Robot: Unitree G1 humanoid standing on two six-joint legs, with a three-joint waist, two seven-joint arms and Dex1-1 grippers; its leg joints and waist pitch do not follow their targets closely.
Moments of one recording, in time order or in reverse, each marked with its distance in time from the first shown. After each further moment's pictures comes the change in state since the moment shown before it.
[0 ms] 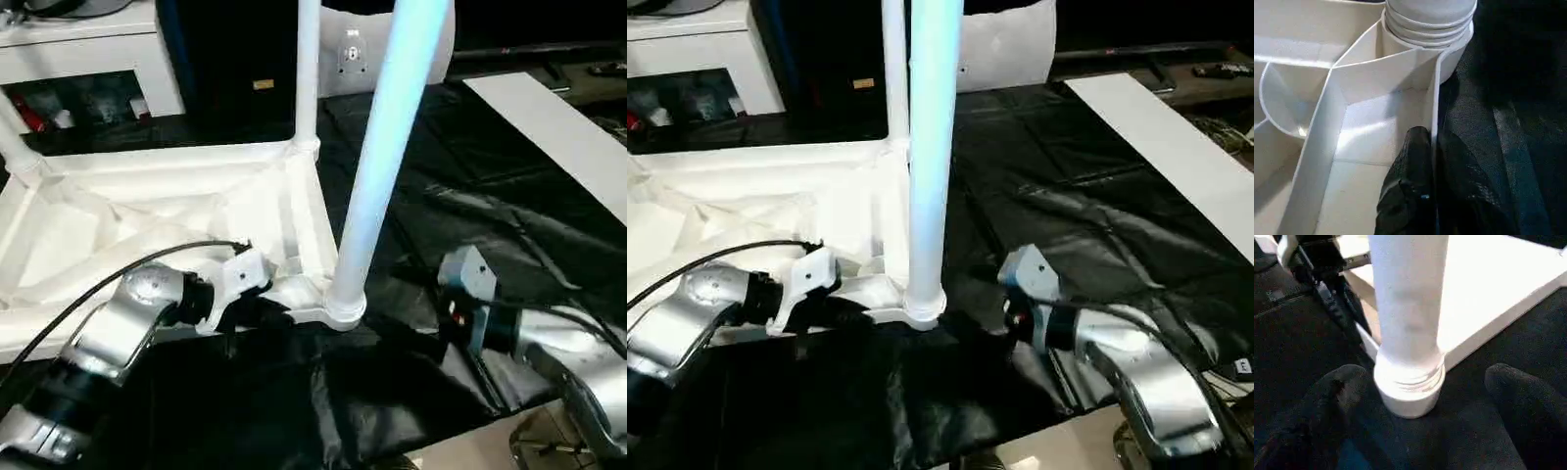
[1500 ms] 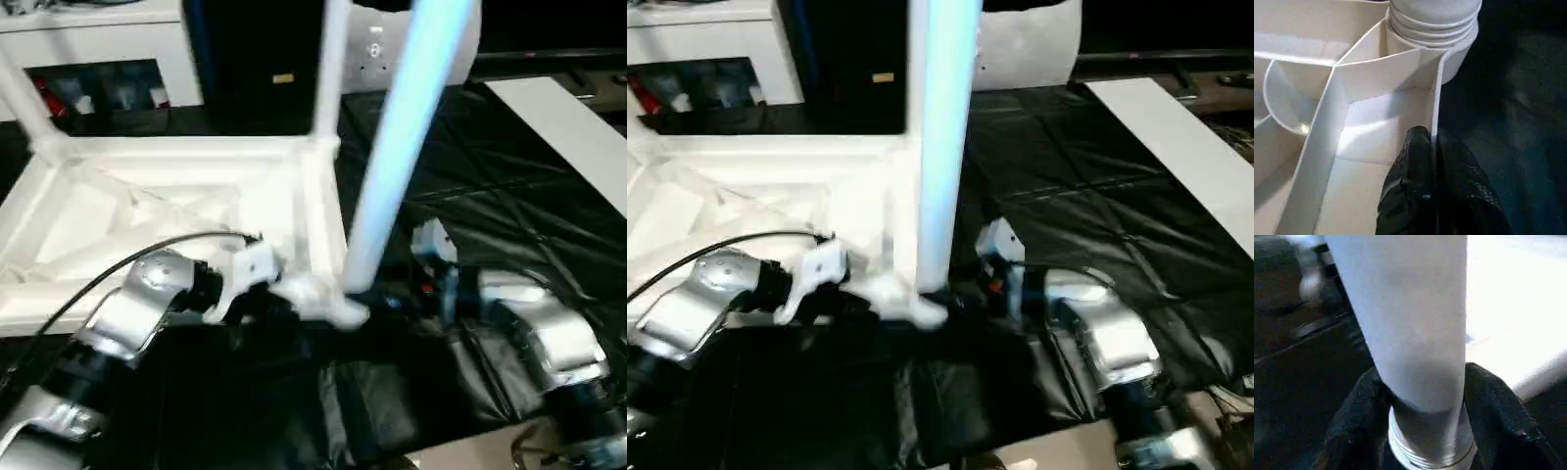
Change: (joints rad) left arm -0.101 -0.100 0.006 0.094 0.072 0.044 0.039; right arm -0.217 0.210 0.015 0.299 -0.033 0.013 0.062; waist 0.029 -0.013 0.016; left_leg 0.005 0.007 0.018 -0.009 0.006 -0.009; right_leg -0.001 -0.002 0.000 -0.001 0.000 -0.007
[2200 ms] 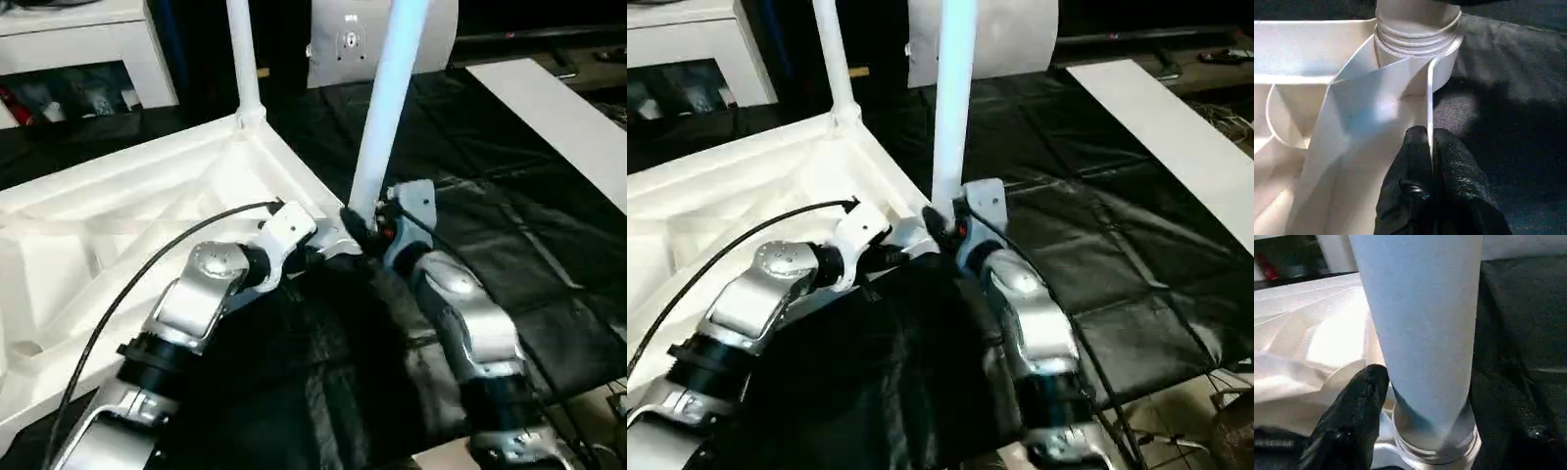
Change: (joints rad) left arm -0.036 -0.210 0.044 -0.001 0.100 0.093 0.330; right arm -0.025 0.296 -0.101 -0.008 -0.174 0.006 -0.551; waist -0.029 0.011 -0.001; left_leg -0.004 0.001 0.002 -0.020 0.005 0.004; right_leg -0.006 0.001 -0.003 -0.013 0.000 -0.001
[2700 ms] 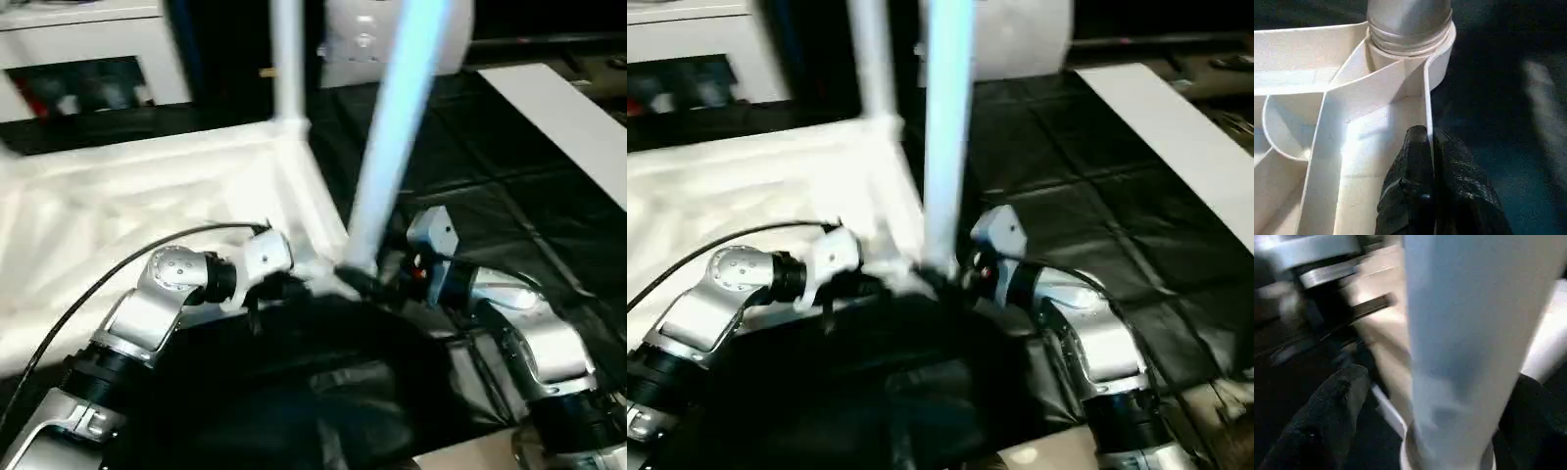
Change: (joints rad) left arm 0.054 0.210 -0.057 -0.006 -0.075 -0.276 -0.387; right arm 0.050 -0.356 0.087 -0.054 0.137 -0.136 0.640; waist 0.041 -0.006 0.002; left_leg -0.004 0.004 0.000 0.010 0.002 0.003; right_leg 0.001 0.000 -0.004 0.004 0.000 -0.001
